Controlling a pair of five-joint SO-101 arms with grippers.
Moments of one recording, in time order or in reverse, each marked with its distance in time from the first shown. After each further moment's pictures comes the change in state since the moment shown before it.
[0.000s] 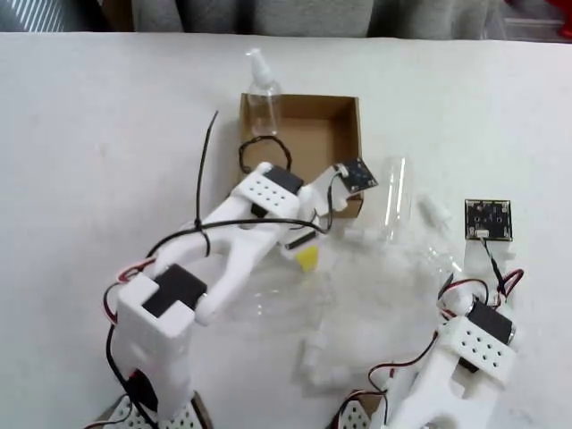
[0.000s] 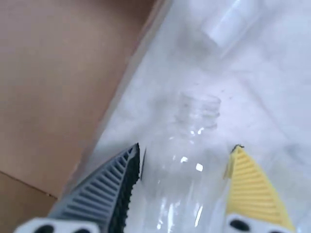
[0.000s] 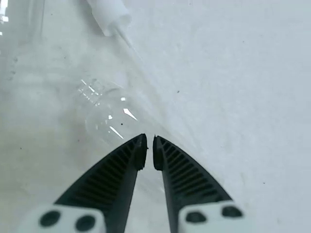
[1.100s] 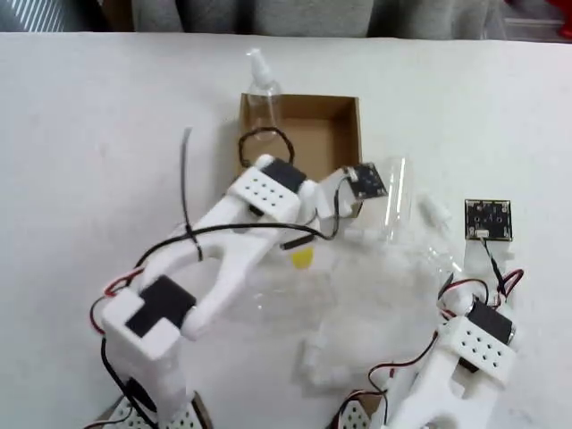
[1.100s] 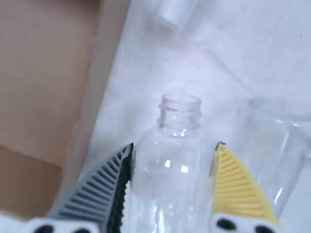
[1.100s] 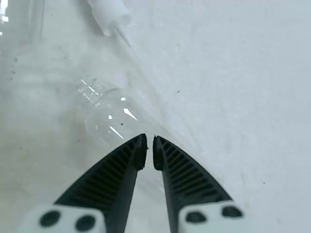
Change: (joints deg) left arm 1.0 -7.6 -1.8 10.5 -6.9; right arm 0.0 0.0 0.0 0.0 0.0
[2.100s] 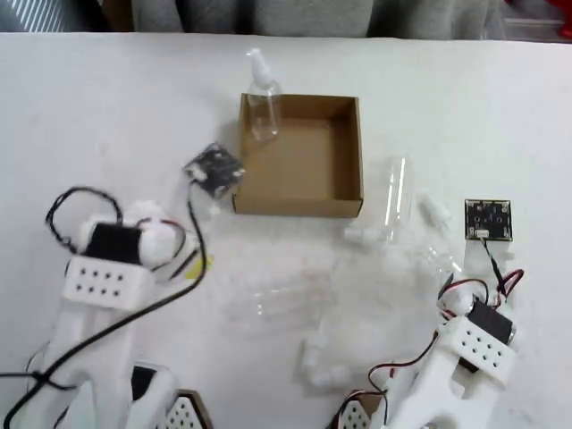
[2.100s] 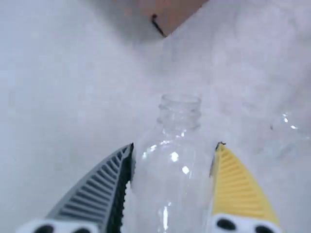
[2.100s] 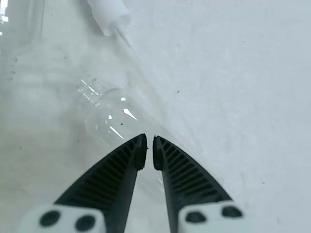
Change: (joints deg) left arm -26.9 -57.3 41.9 -0.5 2.5; right arm 0.0 0.0 0.0 0.0 0.0
